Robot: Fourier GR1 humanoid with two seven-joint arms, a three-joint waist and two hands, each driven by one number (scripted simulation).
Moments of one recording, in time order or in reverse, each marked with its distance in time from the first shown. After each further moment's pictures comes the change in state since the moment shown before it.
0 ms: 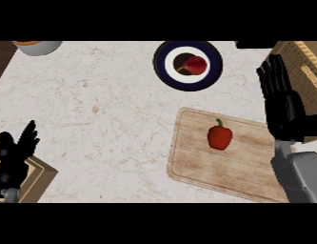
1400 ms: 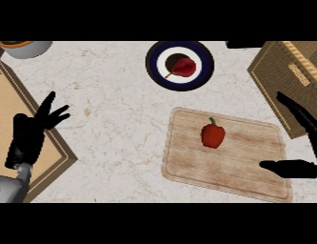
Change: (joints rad) left arm -0.161 0.011 -0.074 -0.067 -0.047 -0.064 -0.024; right arm 0.273 -0.336 0.075 -0.168 0.556 0.073 -0.039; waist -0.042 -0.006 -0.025
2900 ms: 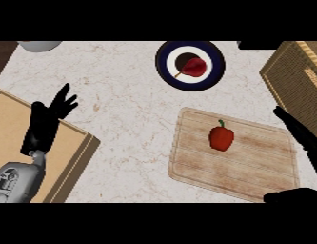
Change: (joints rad) left arm -0.081 -0.144 0.104 0.061 -0.140 -0.135 0.033; right arm 0.131 0.106 -0.061 -0.372 0.151 0.319 0.450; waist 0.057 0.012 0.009
